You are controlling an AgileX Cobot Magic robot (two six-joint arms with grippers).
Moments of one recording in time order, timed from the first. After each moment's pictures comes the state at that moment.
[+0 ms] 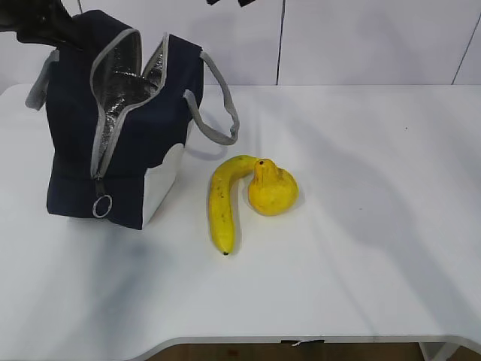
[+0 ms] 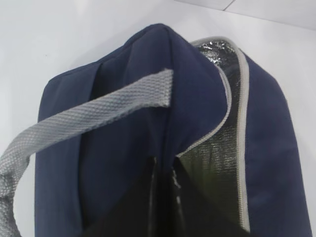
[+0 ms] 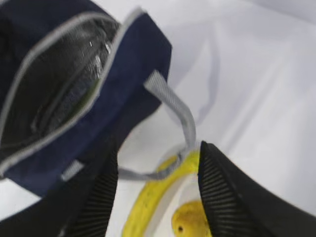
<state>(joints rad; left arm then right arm) -0.11 1.76 -1.58 -0.49 0.78 0.06 0.35 2.20 -2.53 0.37 1.25 -0.14</state>
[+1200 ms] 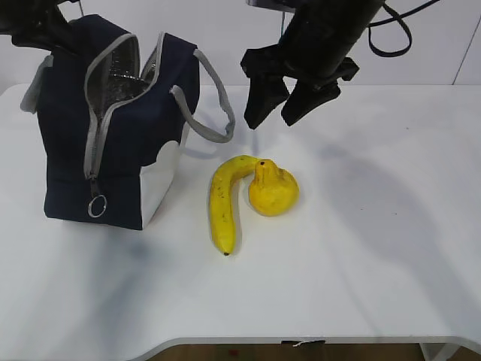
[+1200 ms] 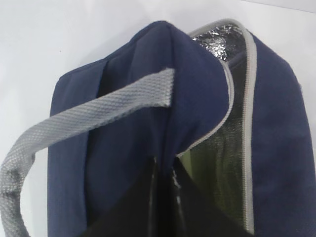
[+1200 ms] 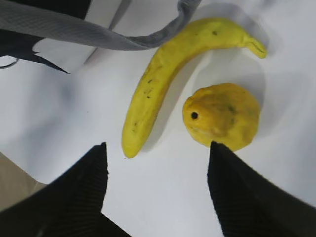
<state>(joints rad) -0.11 1.76 -1.58 -0.44 0.80 0.06 0.35 1.98 -1.89 0.32 1.25 -0.14</state>
